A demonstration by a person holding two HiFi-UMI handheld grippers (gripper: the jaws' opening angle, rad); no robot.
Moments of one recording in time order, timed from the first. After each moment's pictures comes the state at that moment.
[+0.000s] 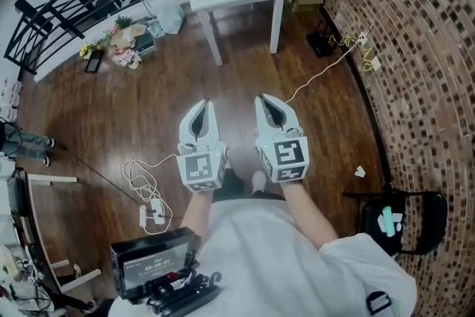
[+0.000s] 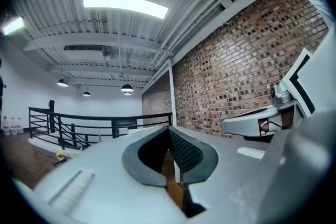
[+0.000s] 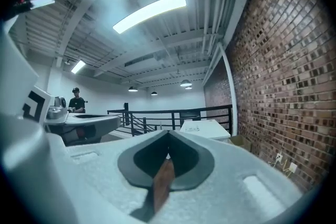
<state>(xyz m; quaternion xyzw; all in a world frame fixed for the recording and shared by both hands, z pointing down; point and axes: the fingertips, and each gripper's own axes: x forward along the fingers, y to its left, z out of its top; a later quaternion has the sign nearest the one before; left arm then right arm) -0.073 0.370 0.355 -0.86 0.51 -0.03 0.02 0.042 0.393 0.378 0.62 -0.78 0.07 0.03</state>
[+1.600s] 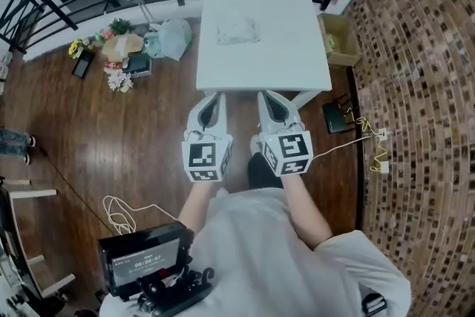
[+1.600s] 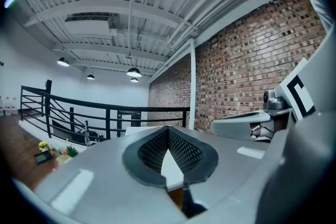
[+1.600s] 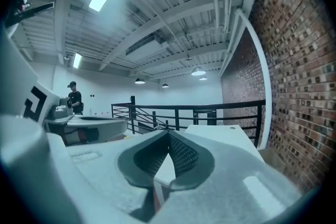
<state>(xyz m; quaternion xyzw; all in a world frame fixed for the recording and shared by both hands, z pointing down) 0.015 -0.238 0.403 -0.84 0.54 -0.03 -0.06 0.109 -0.235 0.417 0.54 -0.83 0.07 0.06</state>
